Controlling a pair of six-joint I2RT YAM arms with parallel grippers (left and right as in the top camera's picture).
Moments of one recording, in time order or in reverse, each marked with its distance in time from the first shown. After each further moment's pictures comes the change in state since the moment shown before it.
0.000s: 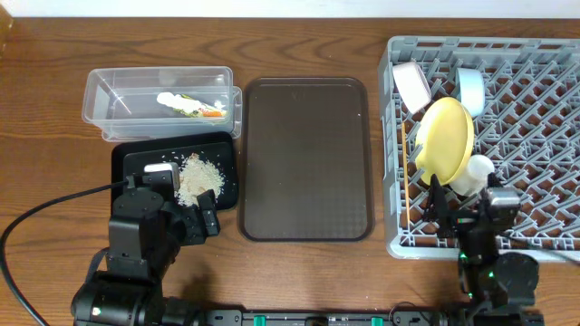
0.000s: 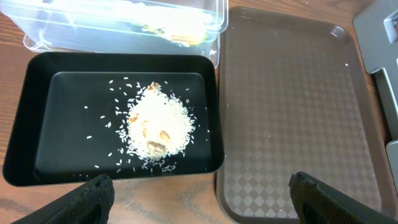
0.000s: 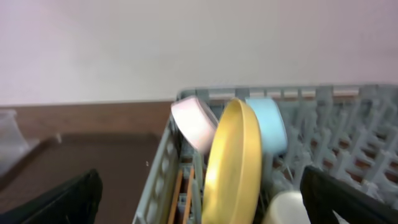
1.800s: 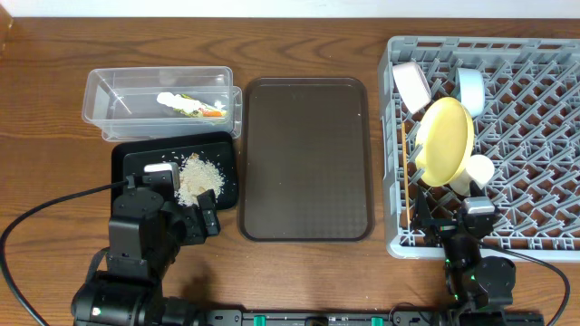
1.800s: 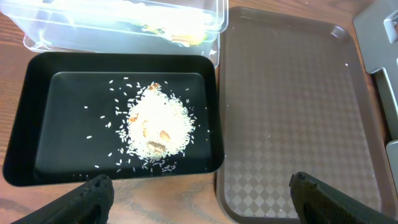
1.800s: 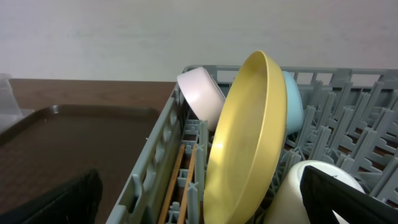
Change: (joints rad) left arm 0.000 0.000 0.000 0.000 0.000 0.000; right arm 0.036 -0.130 -0.193 0.039 0.000 -0.054
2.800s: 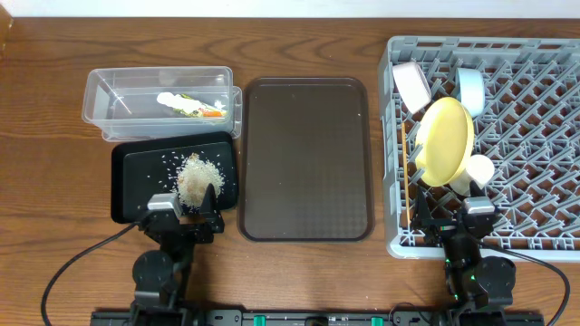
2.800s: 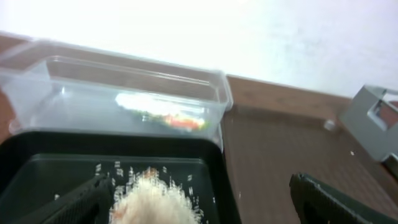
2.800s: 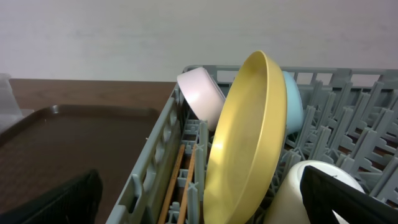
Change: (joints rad) left arm 0.072 -0.600 -0.762 0.771 -0.008 0.055; right arm 0.000 0.000 0.000 0.000 0.000 0.000
